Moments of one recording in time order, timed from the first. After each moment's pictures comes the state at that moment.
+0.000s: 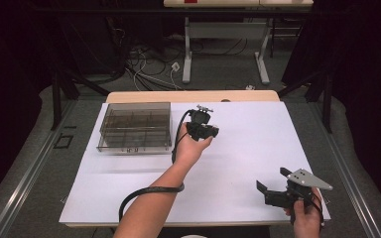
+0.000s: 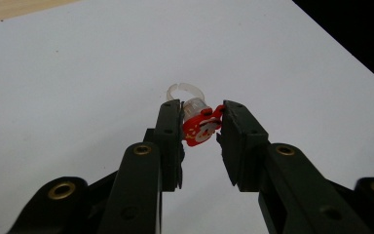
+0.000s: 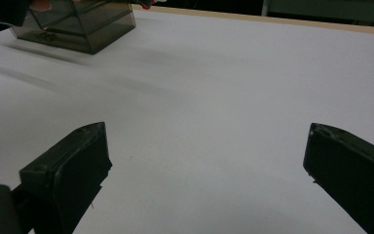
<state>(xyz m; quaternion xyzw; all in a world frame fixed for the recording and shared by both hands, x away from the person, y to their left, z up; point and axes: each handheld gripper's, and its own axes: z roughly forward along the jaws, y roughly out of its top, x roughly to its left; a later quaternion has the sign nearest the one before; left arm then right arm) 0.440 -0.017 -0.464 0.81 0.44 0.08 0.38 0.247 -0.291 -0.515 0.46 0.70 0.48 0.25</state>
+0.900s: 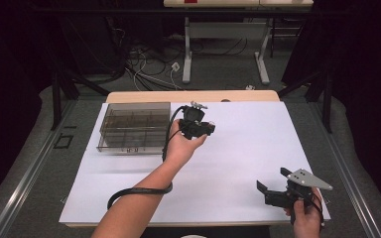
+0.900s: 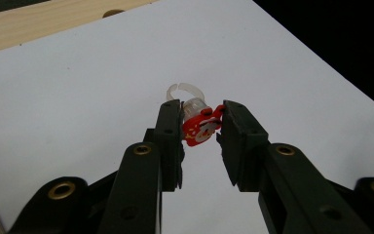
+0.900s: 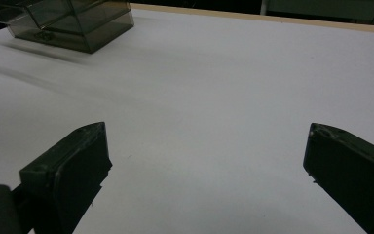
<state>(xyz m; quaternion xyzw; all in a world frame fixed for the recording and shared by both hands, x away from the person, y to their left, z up) 0.424 0.006 -0.434 0.81 0.41 0.08 0.40 0.246 -0.292 -0.516 0.47 0.70 0.47 0.25</state>
